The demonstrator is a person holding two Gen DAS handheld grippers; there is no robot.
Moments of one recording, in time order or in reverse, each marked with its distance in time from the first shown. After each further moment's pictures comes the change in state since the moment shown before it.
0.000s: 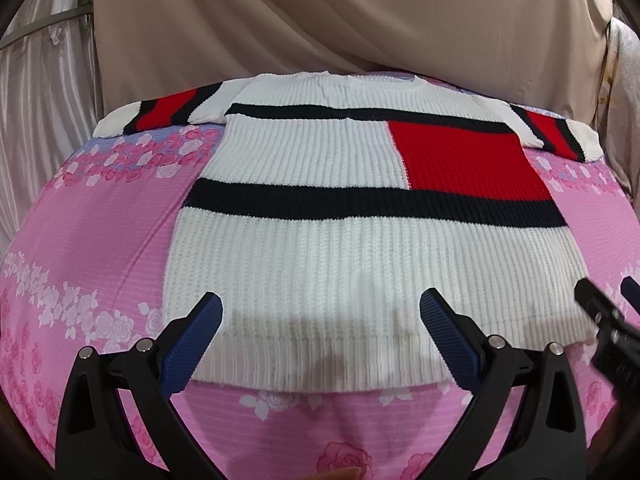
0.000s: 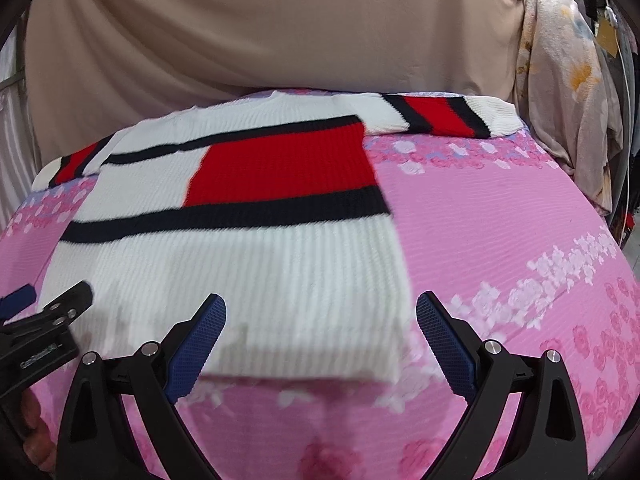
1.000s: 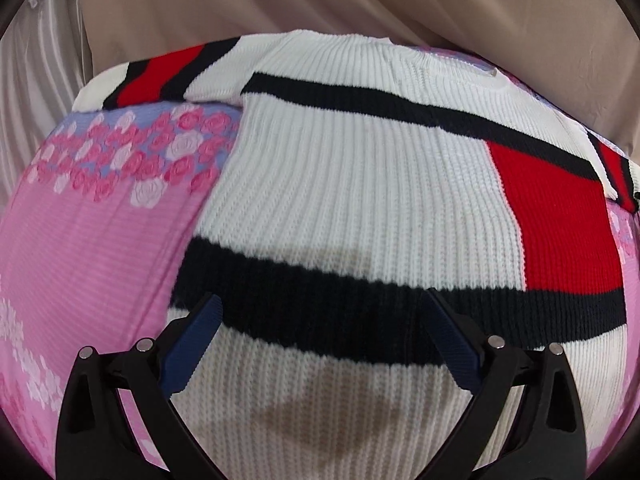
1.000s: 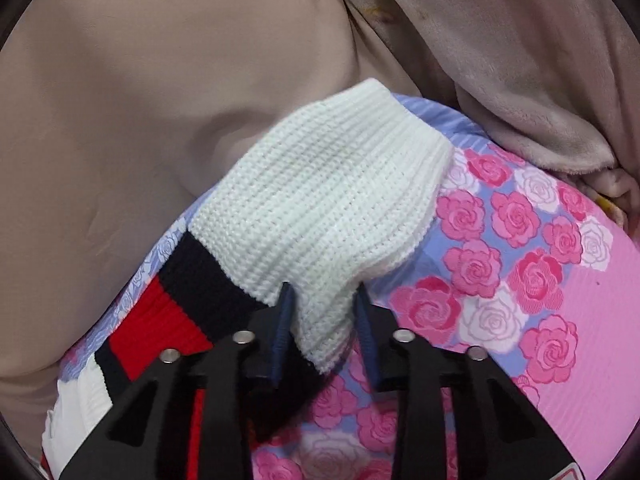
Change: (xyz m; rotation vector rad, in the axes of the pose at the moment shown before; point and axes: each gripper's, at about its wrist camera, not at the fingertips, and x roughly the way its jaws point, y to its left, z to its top) left arm 0.112 0.051 0.090 -0.078 0.173 0.065; right arm 0.285 -0.313 0.255 0.578 -0.035 -0.100
